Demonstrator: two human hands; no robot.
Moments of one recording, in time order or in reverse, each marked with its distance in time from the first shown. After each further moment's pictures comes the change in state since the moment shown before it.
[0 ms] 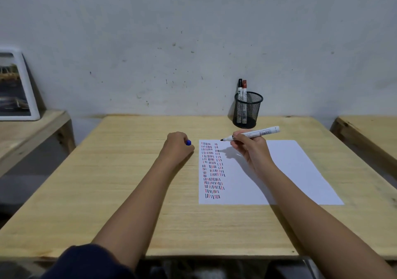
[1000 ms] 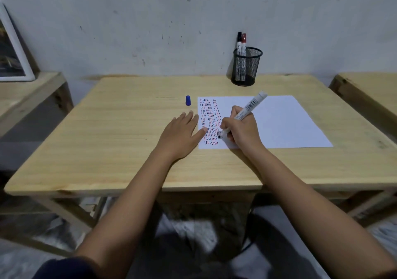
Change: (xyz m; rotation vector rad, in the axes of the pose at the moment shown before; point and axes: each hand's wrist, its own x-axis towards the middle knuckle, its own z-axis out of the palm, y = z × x) left_hand -0.090 -0.026 0.022 0.388 -0.172 0.325; right_hand -0.080 0.026 0.023 -0.467 0.046 -0.111
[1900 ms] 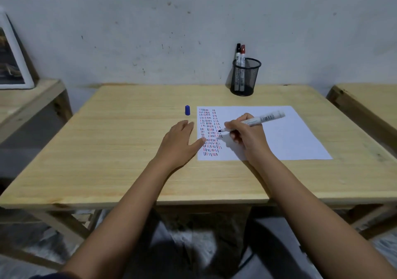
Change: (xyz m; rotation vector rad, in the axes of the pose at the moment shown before) left_hand 0.001 -0.001 -0.003 -0.215 0.122 -0.039; right_hand 0.008 -0.009 -0.013 0.216 0.034 0.094
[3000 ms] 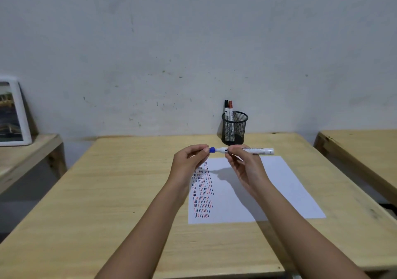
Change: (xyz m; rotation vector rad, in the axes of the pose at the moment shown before) left_hand 0.069 0.057 -0.019 -1.414 0.131 -0.205; right_hand 0.053 -0.036 -0.012 0.476 -0.010 0.057
